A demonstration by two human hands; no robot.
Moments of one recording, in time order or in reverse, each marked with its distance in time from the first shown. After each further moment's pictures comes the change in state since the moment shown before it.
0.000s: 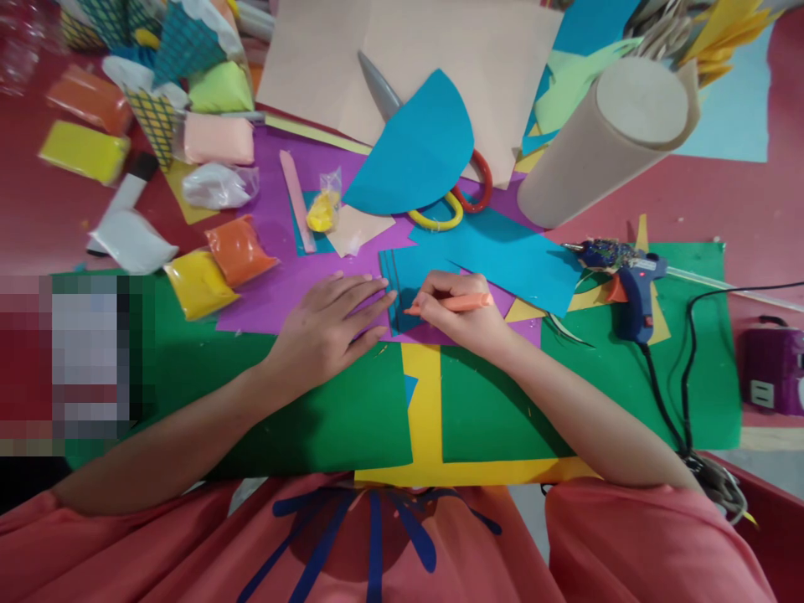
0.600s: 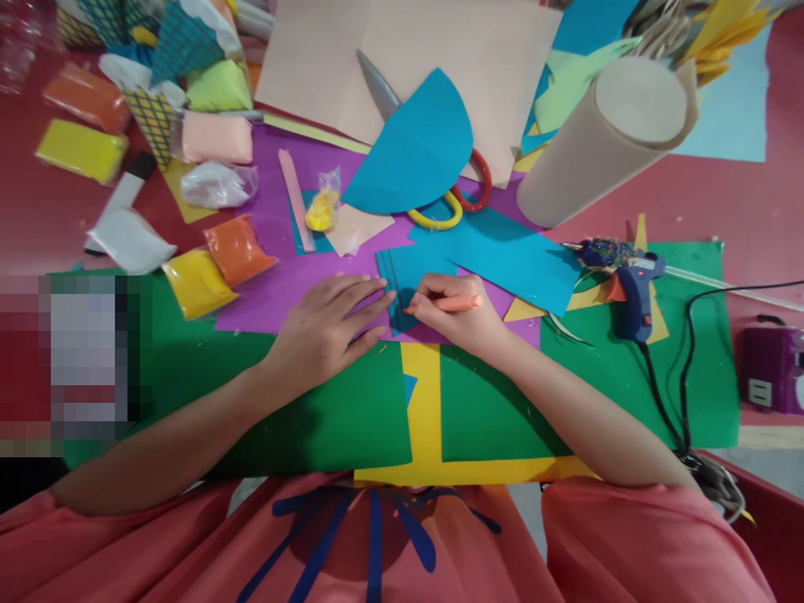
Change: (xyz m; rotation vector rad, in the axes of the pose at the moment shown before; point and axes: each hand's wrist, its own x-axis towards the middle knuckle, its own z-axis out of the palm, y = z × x) left_hand 0.001 0.000 0.001 -0.026 0.006 -0.004; right_hand 0.002 -0.005 0.003 -0.042 -0.032 0.056
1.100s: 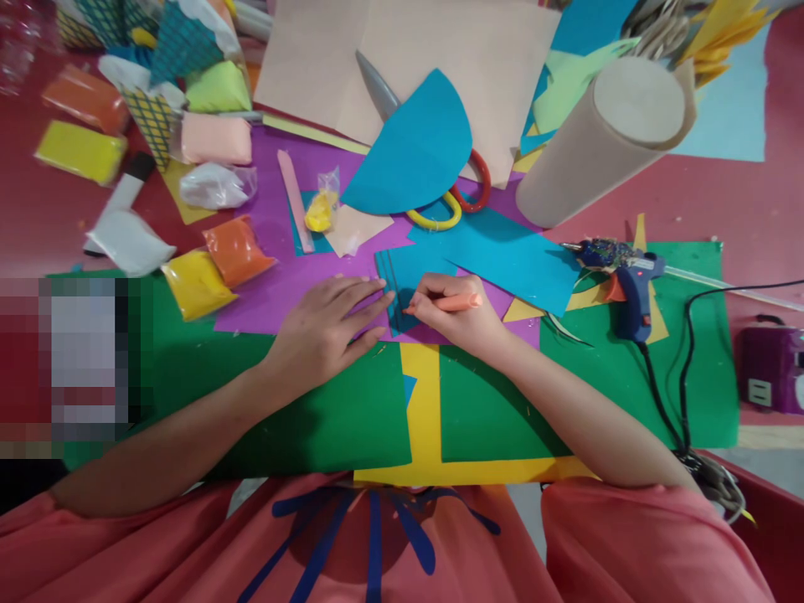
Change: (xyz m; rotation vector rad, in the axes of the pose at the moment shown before) left_hand 0.000 0.000 0.000 -0.060 -0.047 -0.047; right_hand 0.001 -0.001 0.000 0.036 0.009 -0.001
